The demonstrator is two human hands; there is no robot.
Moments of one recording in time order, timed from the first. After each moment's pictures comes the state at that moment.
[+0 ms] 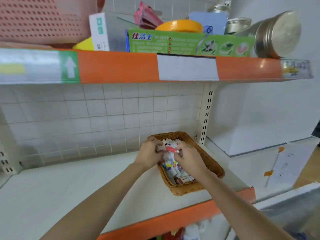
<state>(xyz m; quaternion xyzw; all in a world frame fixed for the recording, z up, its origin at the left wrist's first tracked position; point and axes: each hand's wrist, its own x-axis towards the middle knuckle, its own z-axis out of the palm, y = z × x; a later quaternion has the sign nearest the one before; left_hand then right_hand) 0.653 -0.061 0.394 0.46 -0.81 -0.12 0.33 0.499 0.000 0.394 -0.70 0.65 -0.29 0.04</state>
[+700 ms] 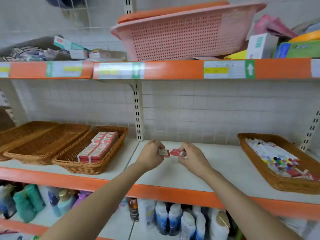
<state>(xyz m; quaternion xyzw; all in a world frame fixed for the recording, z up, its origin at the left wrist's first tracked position) 0.965 0.077 0.398 0.64 -0.71 -0.06 0.29 0.787 0.062 0.393 -0.81 0.49 -0.31 0.12</state>
